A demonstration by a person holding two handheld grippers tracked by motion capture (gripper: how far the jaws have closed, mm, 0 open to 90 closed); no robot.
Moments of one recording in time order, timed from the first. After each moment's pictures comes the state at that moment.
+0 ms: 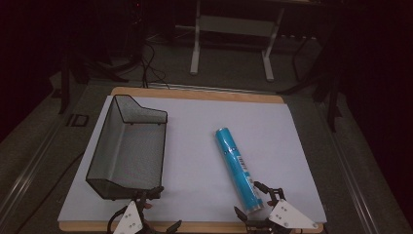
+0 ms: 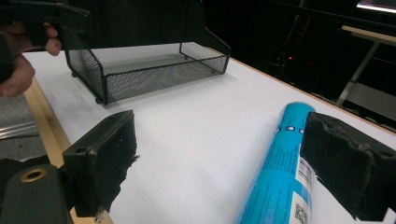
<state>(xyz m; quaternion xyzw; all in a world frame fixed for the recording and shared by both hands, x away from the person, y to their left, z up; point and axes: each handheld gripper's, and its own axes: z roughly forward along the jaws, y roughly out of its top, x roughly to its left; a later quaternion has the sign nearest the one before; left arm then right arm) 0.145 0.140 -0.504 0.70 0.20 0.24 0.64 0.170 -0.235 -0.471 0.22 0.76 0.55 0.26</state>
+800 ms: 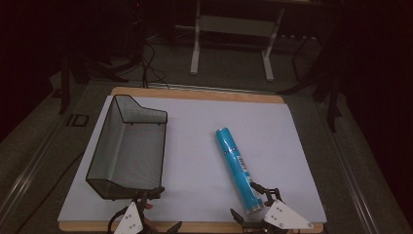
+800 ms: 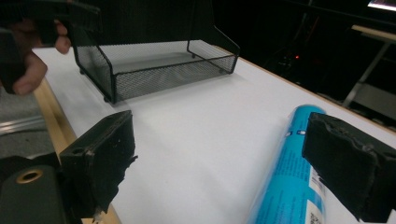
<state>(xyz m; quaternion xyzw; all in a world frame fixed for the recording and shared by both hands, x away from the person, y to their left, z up) 0.144 0.138 -0.504 0.70 0.19 0.23 0.65 0.168 -0.227 -0.469 0.21 0.77 0.55 0.26</state>
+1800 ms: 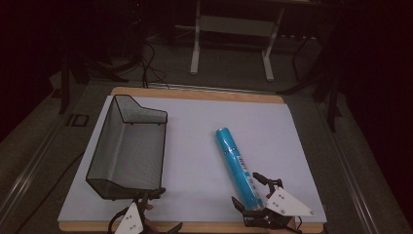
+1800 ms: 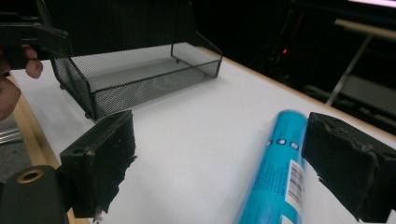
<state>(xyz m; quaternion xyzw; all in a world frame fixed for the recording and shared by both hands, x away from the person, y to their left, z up) 0.143 0.138 -0.504 0.70 0.19 0.23 0.65 0.185 -0.223 -0.446 0.25 0.76 0.54 0.27</state>
